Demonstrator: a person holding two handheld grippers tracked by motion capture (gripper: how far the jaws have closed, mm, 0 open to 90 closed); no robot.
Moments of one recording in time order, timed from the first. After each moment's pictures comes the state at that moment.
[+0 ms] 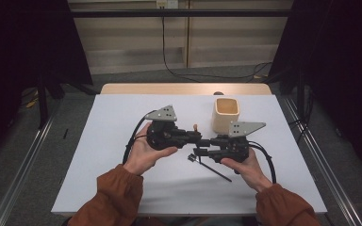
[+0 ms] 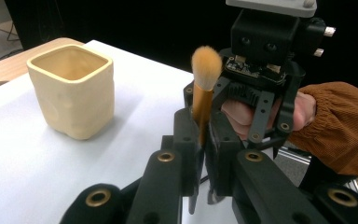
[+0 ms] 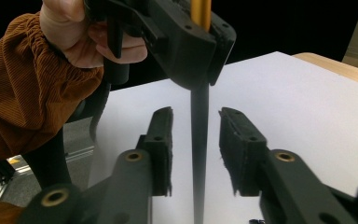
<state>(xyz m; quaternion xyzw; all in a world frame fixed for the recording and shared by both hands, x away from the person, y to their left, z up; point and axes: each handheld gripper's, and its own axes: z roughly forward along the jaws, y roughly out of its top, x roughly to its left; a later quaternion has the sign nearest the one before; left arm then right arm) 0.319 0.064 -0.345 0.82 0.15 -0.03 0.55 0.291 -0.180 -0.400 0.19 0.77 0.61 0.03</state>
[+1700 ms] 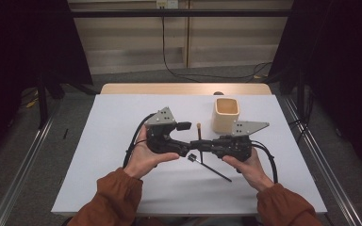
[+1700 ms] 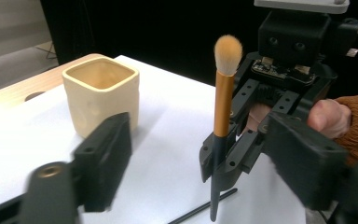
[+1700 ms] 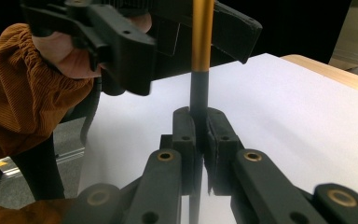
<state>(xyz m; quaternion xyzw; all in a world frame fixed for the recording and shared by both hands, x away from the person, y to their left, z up) 0.314 0.065 -0.355 0.80 0.18 0.03 0.57 0.291 -0.187 -0.399 0.20 0.77 0.61 0.05</state>
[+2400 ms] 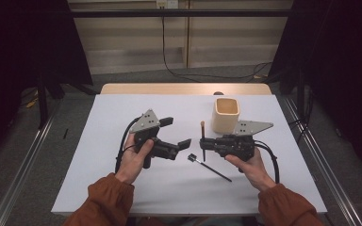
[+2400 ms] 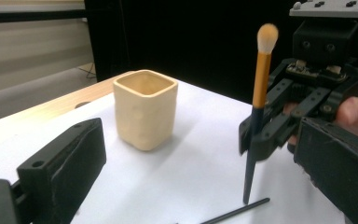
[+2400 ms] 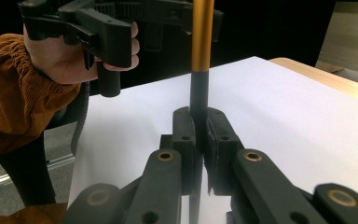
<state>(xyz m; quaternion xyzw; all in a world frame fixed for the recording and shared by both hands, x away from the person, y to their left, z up) 0.310 0.102 -0.367 0.76 0.22 0.09 0.60 0.291 -0.195 -0.398 0.21 0.76 0.61 0.07</state>
